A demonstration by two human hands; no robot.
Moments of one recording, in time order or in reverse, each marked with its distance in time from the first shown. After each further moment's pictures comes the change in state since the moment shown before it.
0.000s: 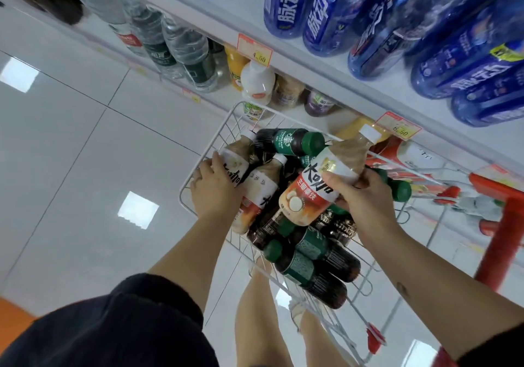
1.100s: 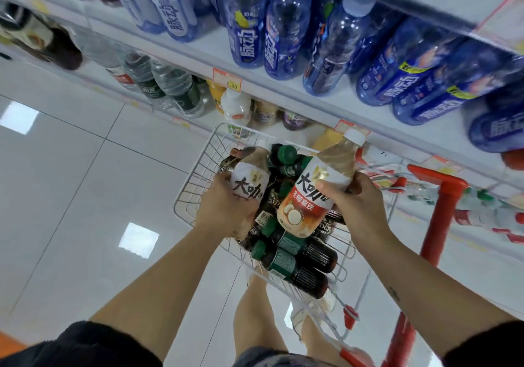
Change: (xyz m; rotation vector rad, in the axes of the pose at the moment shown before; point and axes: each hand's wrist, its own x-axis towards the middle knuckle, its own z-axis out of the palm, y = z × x) left_hand -0.062 0.051 -0.060 -0.297 -0.230 -0.006; right_hand -0.047 -0.022 -0.047 0.145 -0.006 -0.112
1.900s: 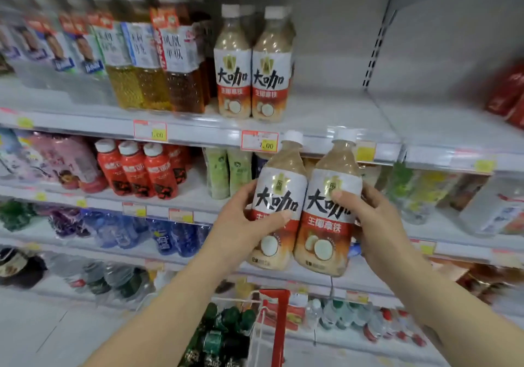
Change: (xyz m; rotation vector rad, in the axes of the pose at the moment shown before) left_hand -0.332 0.288 -0.056 -0.549 -0.133 0.965; right_hand -0.232 -0.248 -0.265 0.263 0.093 -0.592
